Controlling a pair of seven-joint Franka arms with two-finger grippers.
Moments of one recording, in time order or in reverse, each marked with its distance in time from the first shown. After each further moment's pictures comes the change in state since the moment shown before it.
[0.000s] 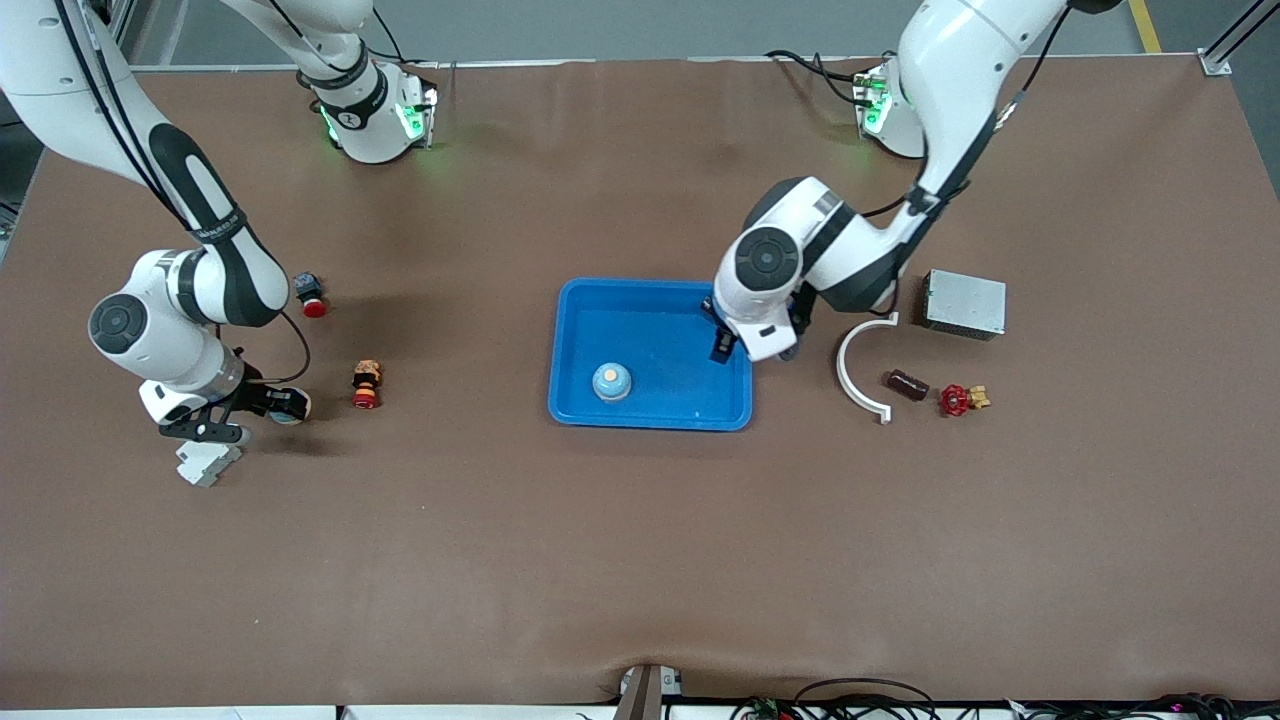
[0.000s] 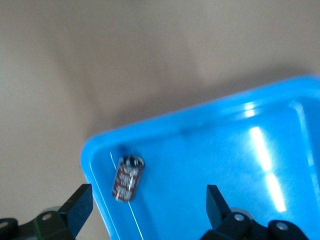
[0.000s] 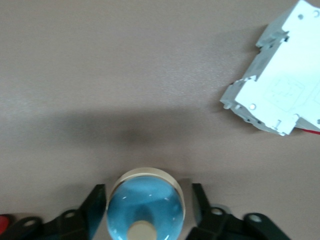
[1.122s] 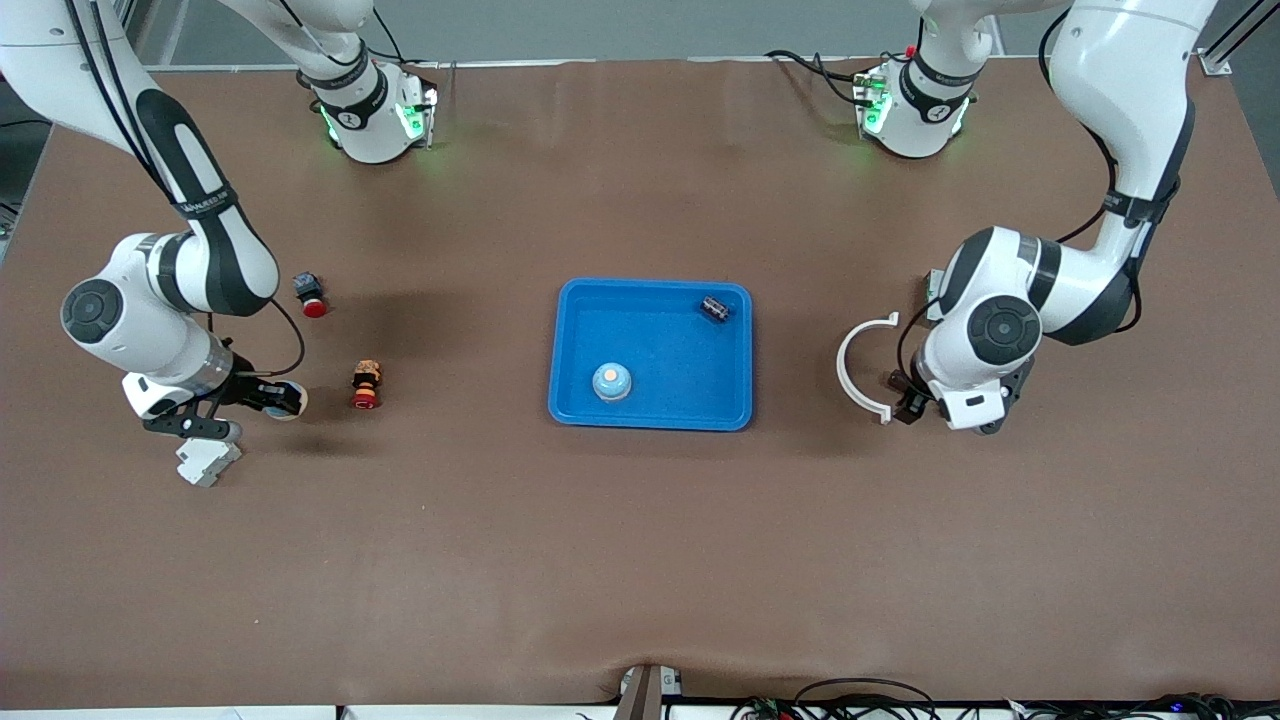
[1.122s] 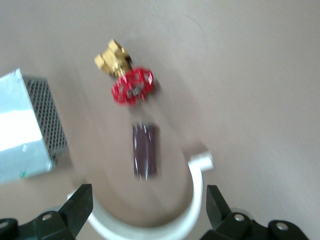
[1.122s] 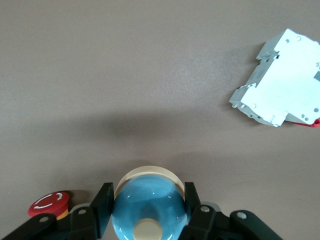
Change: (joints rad) left arm 0.332 -0.155 0.119 -0.055 0.115 -0.116 0.552; right arm 0.023 -0.106 0.025 -0.006 0.064 -0.102 0.001
